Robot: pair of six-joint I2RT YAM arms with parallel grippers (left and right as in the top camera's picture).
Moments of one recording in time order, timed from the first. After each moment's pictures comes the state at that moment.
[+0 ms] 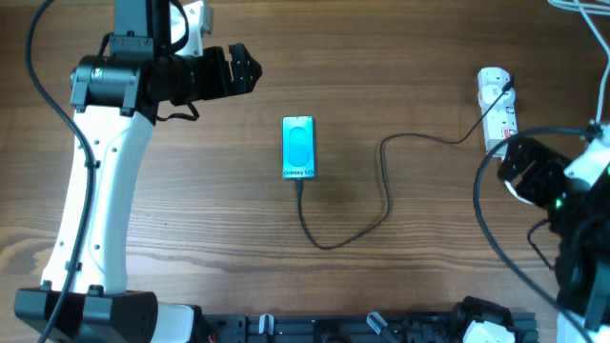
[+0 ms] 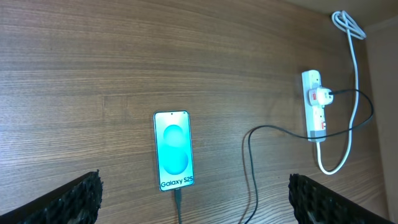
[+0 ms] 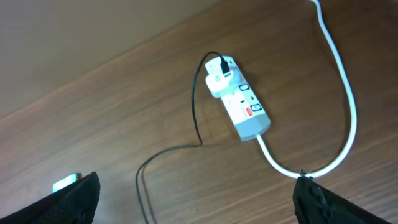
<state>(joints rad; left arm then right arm) -0.11 1.60 1.72 -1.06 0.39 -0.26 -0.31 0.80 1.11 -0.95 -0.12 0.25</state>
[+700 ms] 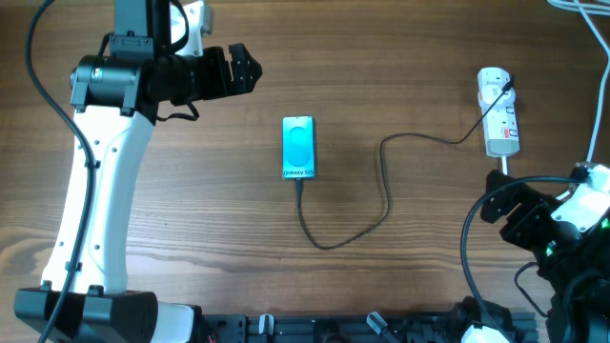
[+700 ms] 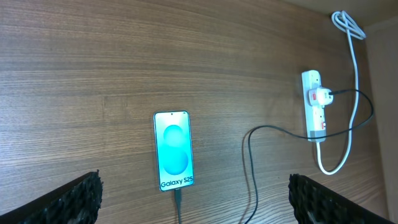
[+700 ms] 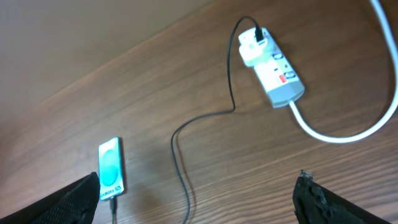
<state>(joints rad) -0.11 1.60 1.72 -1.06 0.39 -0.26 -0.31 0.64 1.11 -1.13 -0.27 0.29</state>
